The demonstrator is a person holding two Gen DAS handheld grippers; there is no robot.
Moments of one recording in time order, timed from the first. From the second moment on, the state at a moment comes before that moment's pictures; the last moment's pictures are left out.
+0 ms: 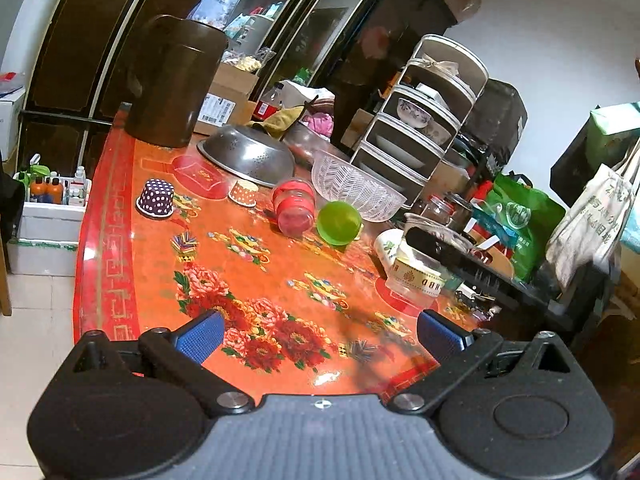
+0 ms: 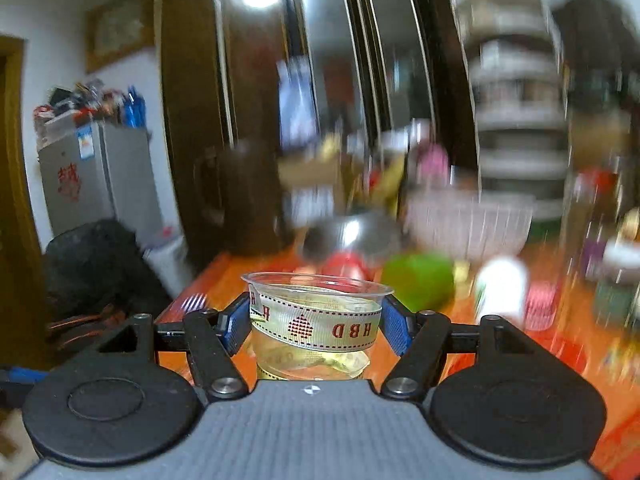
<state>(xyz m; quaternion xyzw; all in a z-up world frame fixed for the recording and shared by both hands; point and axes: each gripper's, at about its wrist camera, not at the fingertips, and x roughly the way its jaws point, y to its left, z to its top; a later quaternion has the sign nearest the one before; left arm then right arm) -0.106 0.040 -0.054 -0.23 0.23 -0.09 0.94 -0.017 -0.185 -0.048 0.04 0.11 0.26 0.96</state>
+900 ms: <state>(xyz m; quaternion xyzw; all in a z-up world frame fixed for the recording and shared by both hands) -0.106 0.045 -0.079 -0.26 0.25 -0.09 0.93 -0.066 -0.165 -0.139 -0.01 -0.01 0.24 0.97</state>
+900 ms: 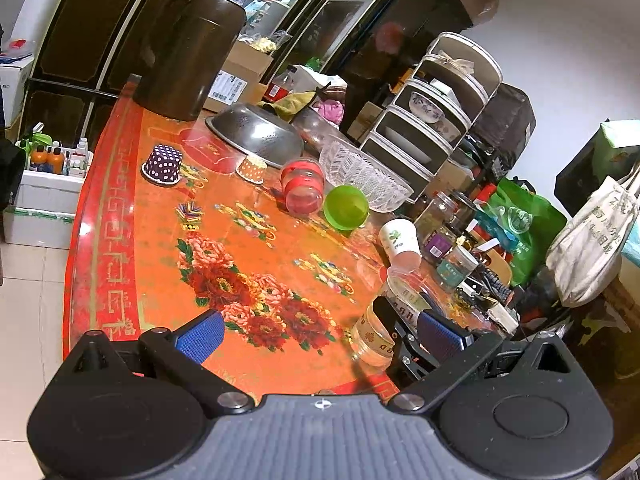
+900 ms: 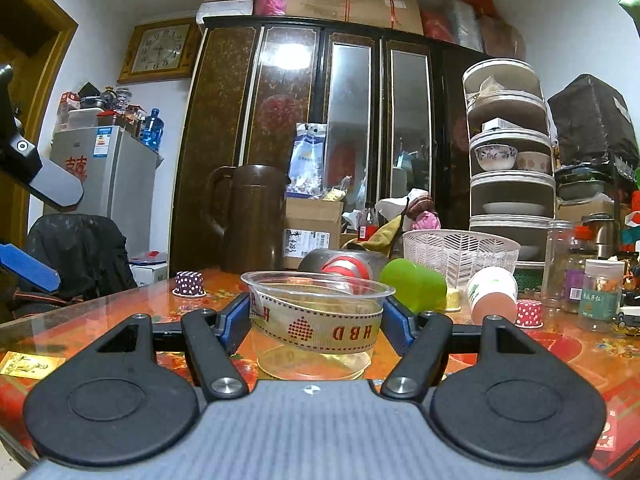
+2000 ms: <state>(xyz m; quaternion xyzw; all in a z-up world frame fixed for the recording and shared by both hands) -0.132 -0.041 -0.005 -0.05 0.25 -0.07 0.96 -0.107 -0.263 -0.023 0.04 0.22 0.23 0.95</state>
